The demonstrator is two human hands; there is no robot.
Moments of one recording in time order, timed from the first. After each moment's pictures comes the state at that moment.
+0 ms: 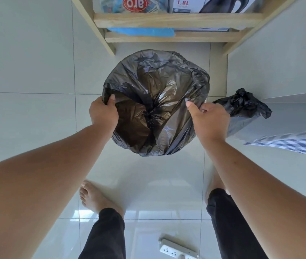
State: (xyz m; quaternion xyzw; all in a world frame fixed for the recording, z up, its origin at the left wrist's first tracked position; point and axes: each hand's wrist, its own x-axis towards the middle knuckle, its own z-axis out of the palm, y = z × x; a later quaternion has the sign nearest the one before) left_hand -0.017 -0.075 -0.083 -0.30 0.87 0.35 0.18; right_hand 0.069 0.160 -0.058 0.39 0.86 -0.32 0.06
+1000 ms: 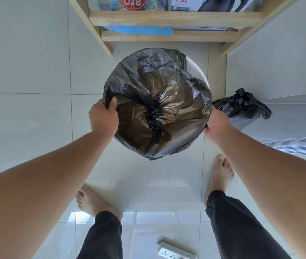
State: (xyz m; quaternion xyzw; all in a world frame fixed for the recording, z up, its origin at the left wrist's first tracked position) left_hand -0.005 -0.072 -0.088 -0.25 0.88 0.36 0.18; right_hand 0.058 0.199 -0.096 0.61 0.47 -0.62 0.15
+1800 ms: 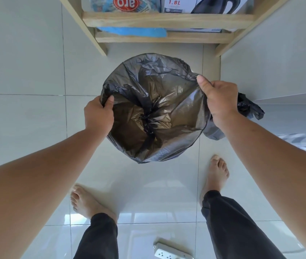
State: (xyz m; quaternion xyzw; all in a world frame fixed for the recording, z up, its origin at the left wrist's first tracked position) left_hand -0.013 -0.068 -0.085 -0.20 0.90 0.35 0.20; right_hand 0.024 0.219 -0.072 0.39 0.75 -0.53 0.01
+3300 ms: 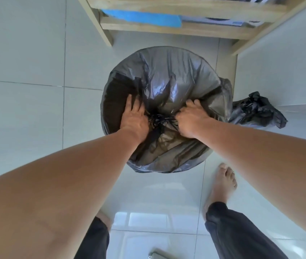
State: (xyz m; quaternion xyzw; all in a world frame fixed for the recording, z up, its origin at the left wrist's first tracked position) left_hand 0.013 -0.015 -0.165 0.31 0.85 -0.26 0.33; right_hand 0.026 0.154 -0.132 -0.15 0.87 0.13 0.44
